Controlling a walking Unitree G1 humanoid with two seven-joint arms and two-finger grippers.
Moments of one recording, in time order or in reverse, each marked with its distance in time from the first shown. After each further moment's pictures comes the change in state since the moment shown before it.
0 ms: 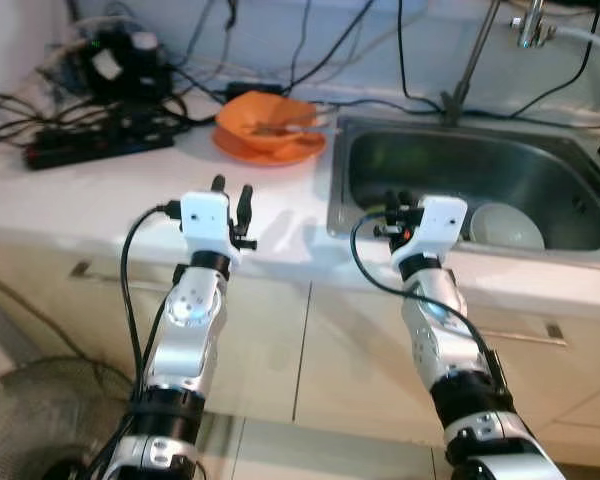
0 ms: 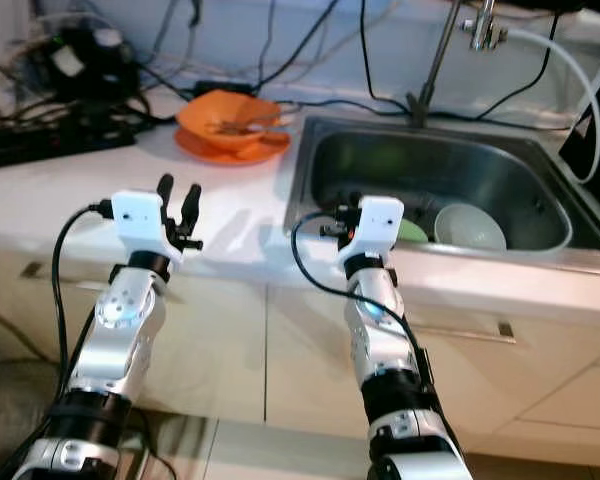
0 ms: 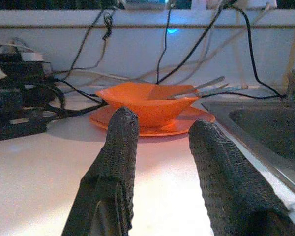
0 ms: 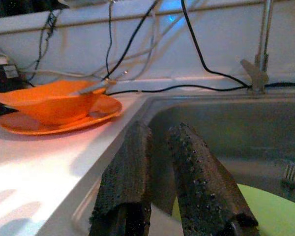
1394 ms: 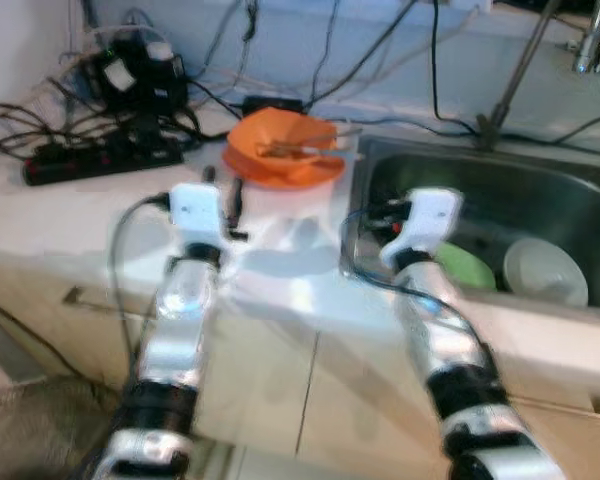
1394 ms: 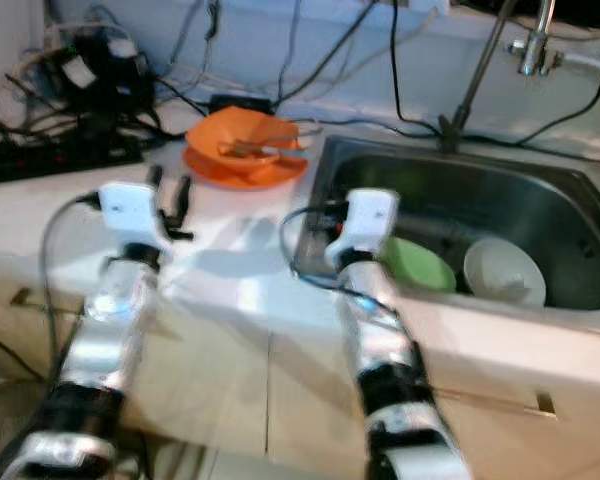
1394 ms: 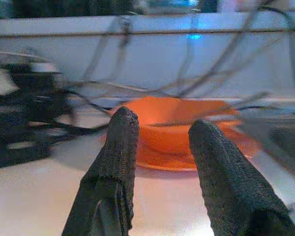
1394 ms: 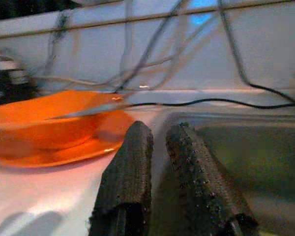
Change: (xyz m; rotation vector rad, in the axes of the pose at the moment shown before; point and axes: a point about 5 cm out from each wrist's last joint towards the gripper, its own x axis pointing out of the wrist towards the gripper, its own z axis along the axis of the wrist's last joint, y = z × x) left arm 0.005 -0.009 0.007 0.001 -0.027 -0.030; right arm 0.005 -0.004 0.007 -0.010 -0.017 0.004
